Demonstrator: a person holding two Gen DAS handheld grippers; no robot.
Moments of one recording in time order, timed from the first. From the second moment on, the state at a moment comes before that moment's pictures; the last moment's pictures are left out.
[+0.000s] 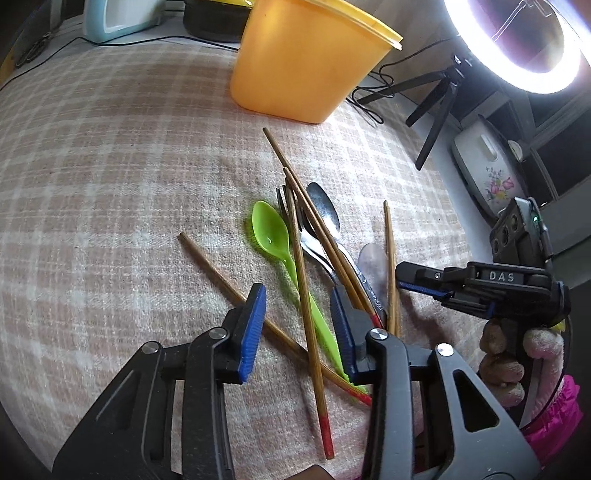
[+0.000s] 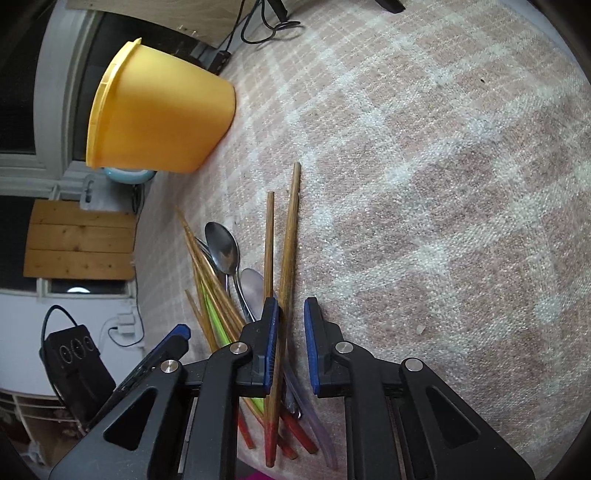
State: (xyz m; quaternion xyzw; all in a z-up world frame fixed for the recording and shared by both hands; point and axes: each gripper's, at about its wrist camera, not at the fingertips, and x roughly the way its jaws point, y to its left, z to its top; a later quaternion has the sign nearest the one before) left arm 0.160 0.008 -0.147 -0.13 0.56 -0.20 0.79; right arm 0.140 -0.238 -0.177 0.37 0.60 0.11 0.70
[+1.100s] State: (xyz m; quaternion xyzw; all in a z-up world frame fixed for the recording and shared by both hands) left arm 0.173 -0.001 -0.152 -0.14 0.56 -0.14 0.80; right arm 0.172 -0.203 -0.151 0.25 0.62 0.17 0.73
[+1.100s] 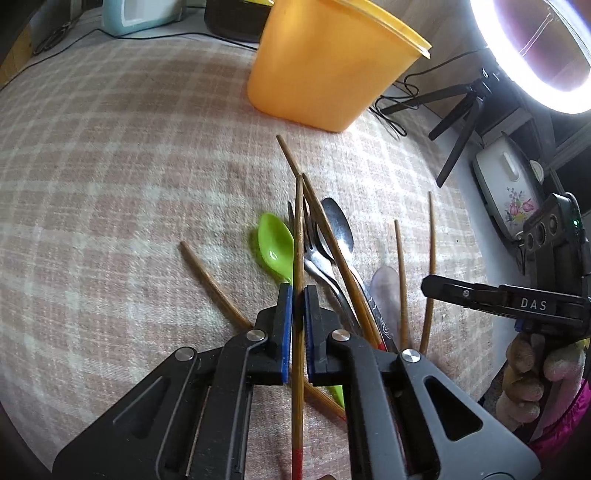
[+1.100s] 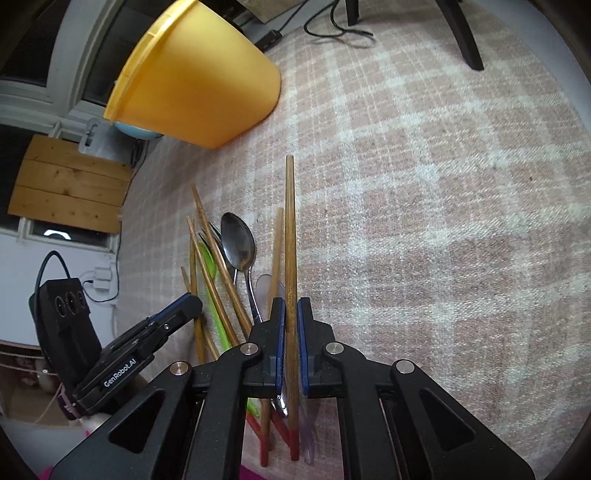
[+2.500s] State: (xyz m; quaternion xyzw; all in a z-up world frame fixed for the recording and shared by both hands) left arm 0.213 0.031 0.020 -0.14 0.36 -0.13 0.91; right arm 0.200 -0.193 0.032 0.11 0.38 0.22 0.89
